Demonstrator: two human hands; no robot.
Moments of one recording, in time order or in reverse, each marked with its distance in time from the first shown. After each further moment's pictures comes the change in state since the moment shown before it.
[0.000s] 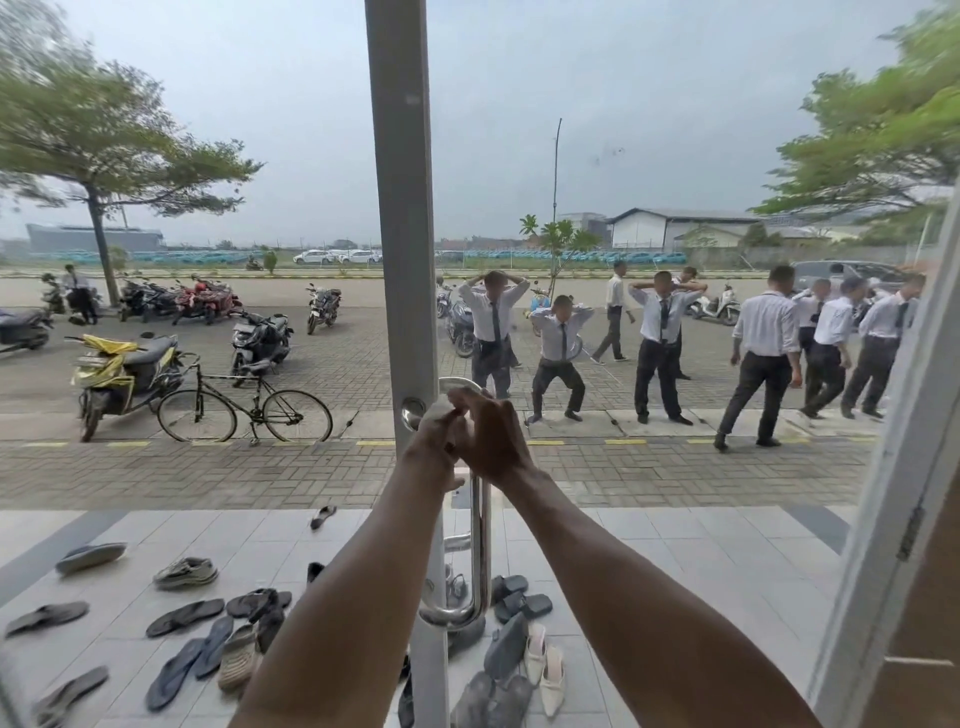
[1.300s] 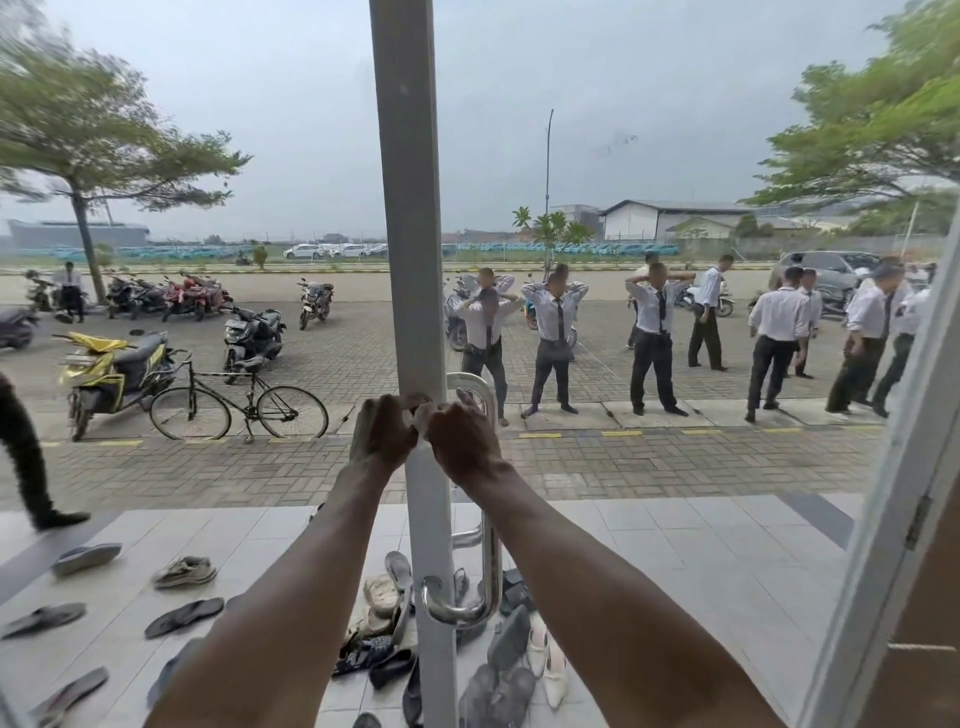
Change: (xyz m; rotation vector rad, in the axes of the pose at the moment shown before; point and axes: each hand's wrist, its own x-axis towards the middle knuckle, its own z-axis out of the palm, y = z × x) left_hand 0.012 0.031 -0.083 1.288 0.372 0.977; right_hand 0.013 -0.013 0.052 -0.512 -0.238 -0.134
